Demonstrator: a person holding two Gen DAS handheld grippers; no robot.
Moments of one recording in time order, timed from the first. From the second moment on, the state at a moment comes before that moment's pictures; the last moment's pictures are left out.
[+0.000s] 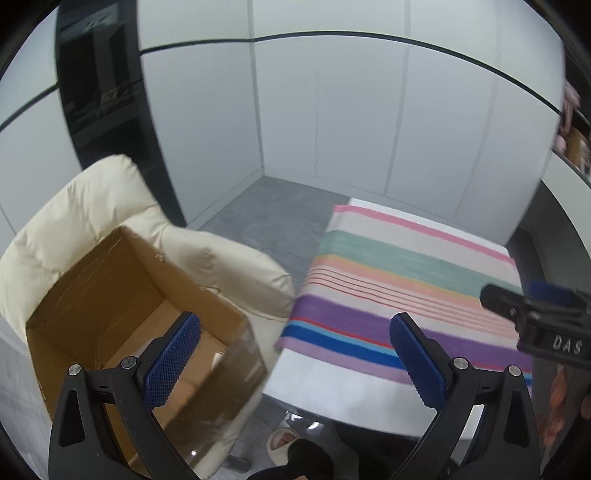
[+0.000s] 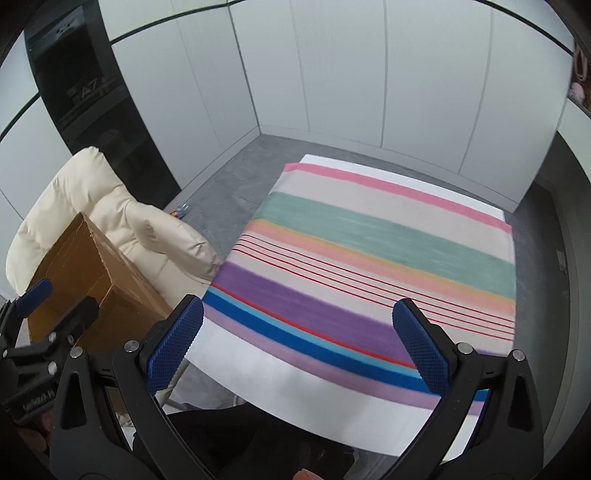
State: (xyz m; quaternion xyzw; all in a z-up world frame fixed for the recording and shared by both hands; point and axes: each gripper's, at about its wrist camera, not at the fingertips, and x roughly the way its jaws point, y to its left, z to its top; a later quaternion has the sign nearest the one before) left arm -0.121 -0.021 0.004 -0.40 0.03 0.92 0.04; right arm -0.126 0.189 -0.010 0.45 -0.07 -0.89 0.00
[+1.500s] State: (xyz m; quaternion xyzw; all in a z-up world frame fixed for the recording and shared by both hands) left arm 0.005 -0.014 0.006 -0.40 0.05 0.91 0.05; right arm 0.016 0.194 -0.002 0.43 -0.01 -0.90 0.01
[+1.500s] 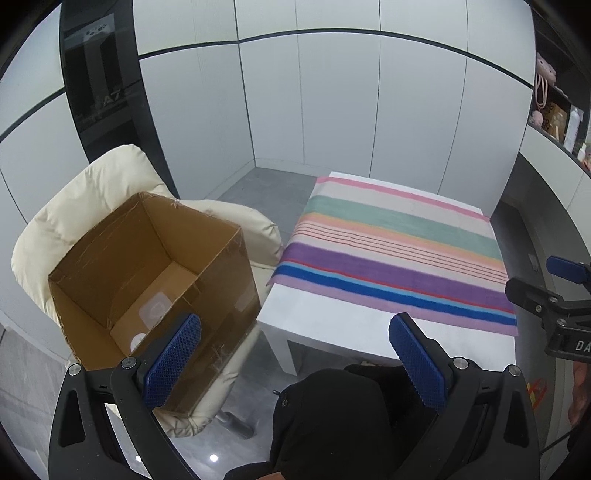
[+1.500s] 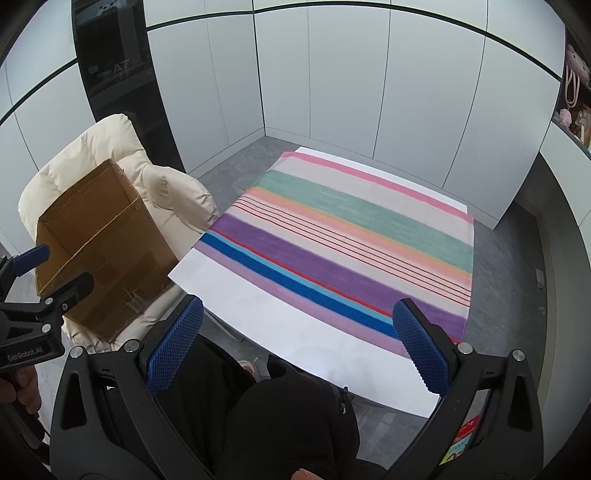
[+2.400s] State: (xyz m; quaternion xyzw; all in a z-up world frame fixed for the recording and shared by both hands) left arm 0.009 -0.019 0.007 -0.39 0.05 0.92 0.04; right arm 0.010 0.182 -0.003 0.43 0.00 -0.90 0.02
